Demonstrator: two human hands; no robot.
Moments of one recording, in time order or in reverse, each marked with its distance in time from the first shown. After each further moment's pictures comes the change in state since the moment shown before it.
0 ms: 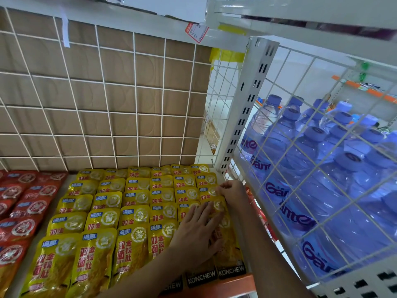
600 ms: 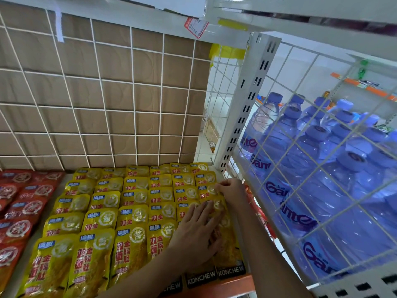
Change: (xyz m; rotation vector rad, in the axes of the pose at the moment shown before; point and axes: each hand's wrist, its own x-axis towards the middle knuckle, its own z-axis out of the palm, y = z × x) left_hand 0.000 0.001 -0.008 -0.047 -0.093 -0.011; right_hand 0.003 -0.003 0.002 -0.052 0.025 0.013
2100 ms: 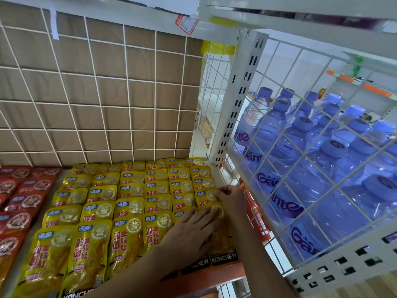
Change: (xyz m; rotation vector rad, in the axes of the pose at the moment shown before) left_hand -0.016 -0.001 -0.001 -0.015 -0.029 0.225; right_hand -0.053 0.009 -0.007 0.098 0.113 -0.017
